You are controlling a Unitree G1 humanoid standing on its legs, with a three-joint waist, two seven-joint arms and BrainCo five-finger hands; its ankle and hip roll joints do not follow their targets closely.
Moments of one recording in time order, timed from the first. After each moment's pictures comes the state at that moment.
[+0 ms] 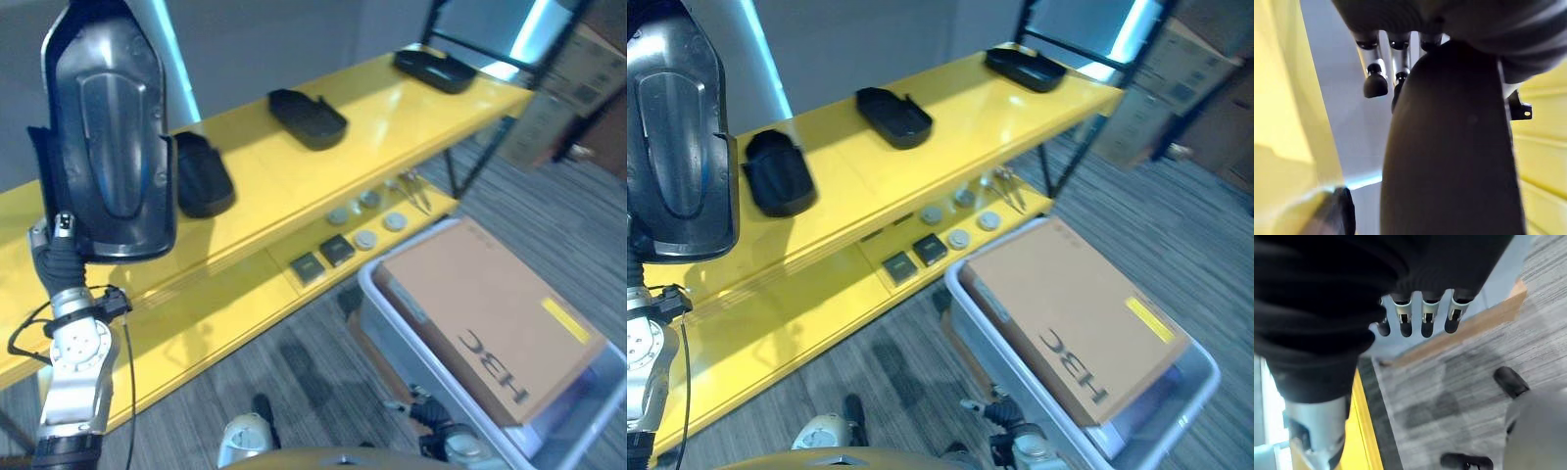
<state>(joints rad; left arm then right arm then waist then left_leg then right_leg) 0.10 0.46 0.24 -0.18 -0.26 -0.16 0.46 0.21 -0.38 0.31 0.50 0.23 0.13 -0.06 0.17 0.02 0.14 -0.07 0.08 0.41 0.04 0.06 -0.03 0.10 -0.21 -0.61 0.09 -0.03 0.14</state>
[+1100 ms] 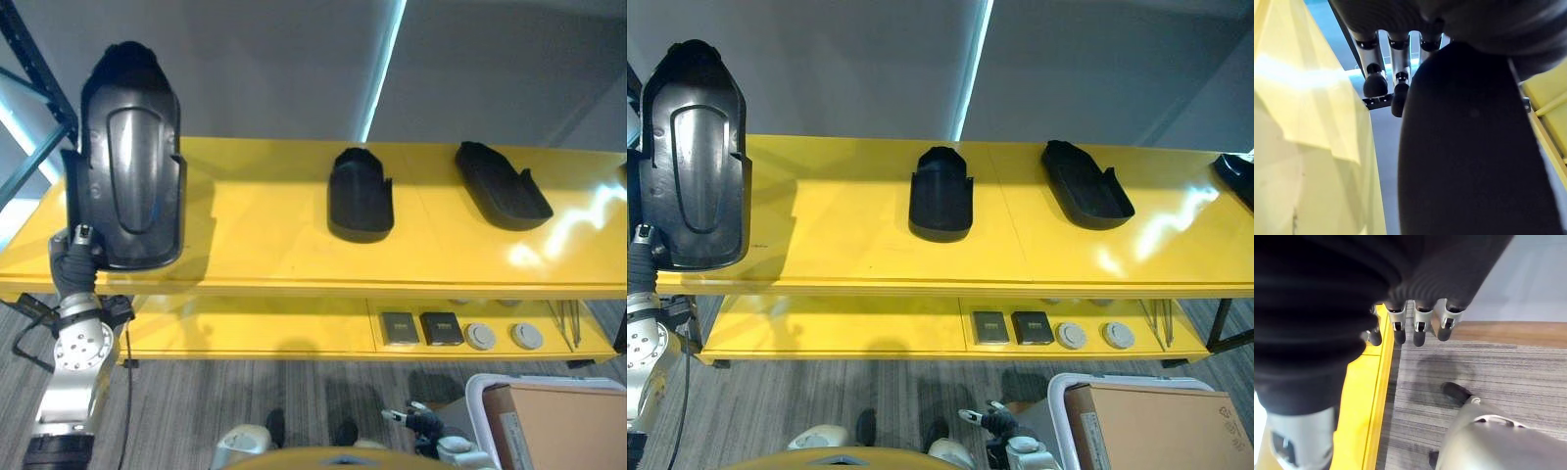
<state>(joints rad) 0.11 0.52 0.16 -0.14 -0.28 -0.06 0.45 0.09 -0.31 0.22 0.84 0.17 0.14 -0.02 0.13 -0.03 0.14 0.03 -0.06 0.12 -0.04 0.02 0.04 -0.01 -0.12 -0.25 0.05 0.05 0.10</state>
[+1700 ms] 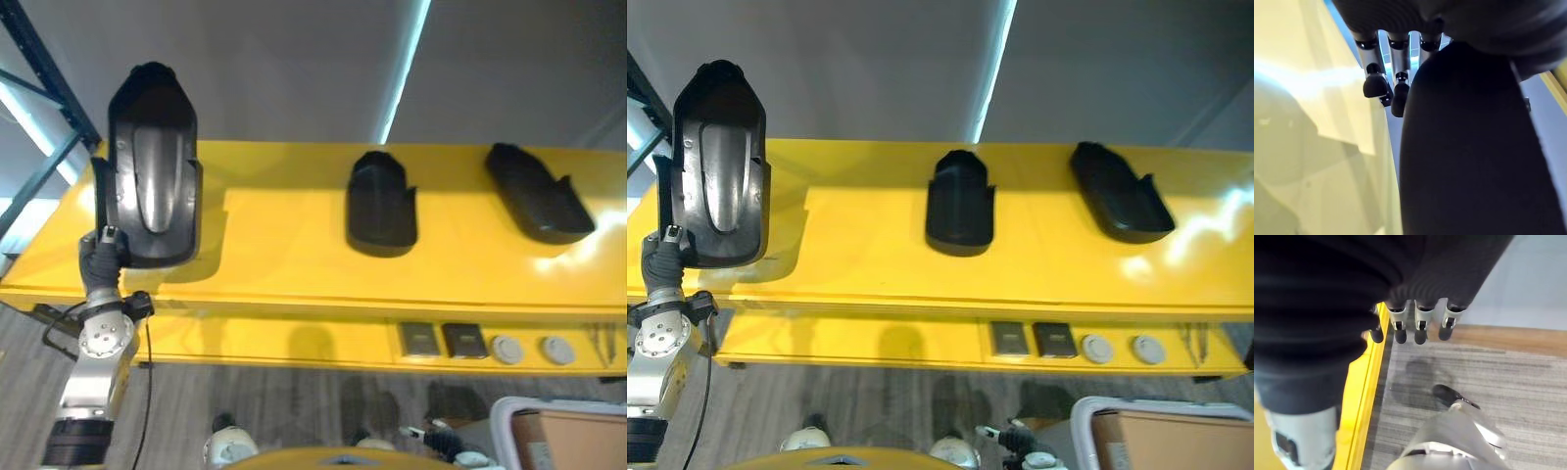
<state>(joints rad) 0.04 0.48 0.09 -0.04 -0.28 -0.02 0.44 0.13 -0.38 0.17 0.89 0.15 0.15 -0.03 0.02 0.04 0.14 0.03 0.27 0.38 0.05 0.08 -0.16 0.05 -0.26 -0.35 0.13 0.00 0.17</state>
